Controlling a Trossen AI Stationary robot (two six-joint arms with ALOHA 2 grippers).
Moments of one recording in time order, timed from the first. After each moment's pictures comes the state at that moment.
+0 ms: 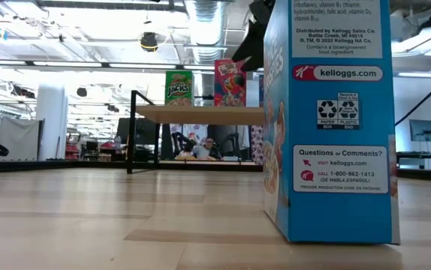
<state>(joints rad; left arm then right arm) 0.12 1.09 1.37 -0.78 -0.14 0.22 -0.20 1.43 1.11 -0.18 0.18 0.14</state>
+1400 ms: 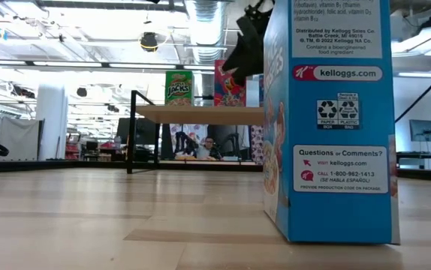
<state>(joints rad) 0.12 1.09 1.37 -0.80 -0.13 0.22 -0.25 1.51 1.11 -0.03 0.19 0.10</state>
